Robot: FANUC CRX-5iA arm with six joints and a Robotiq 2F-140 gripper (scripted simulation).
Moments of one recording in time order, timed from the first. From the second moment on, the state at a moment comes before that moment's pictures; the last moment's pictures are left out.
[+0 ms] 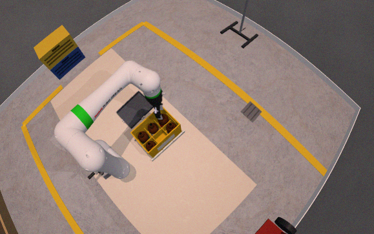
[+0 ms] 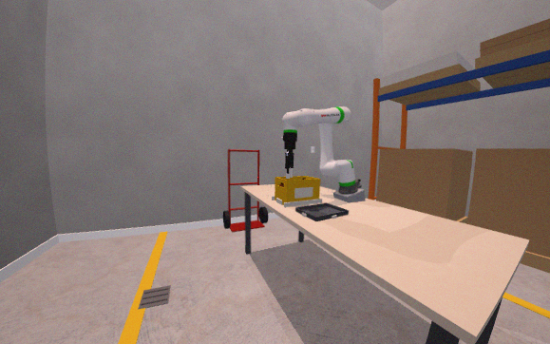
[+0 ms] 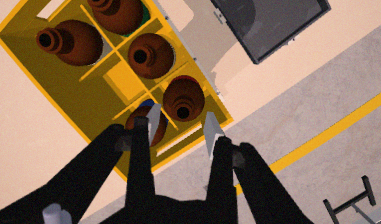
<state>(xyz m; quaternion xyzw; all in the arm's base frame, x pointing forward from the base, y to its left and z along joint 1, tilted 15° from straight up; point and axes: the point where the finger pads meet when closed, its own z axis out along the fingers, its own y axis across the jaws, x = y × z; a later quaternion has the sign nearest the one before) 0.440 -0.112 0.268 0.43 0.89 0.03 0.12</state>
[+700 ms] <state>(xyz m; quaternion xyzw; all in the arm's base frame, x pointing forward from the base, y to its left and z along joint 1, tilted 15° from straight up) 0.442 -0.112 0.260 0.43 0.89 0.03 0.12</state>
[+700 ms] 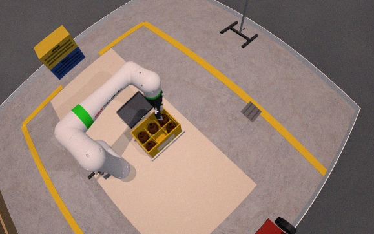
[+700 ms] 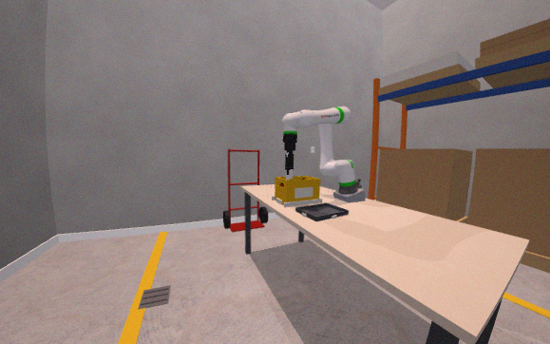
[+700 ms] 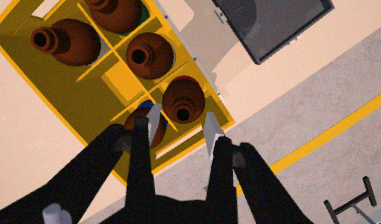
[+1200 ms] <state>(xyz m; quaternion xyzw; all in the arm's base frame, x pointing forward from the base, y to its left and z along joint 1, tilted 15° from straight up) 0.445 -0.113 0.245 0.43 0.89 0.03 0.12</state>
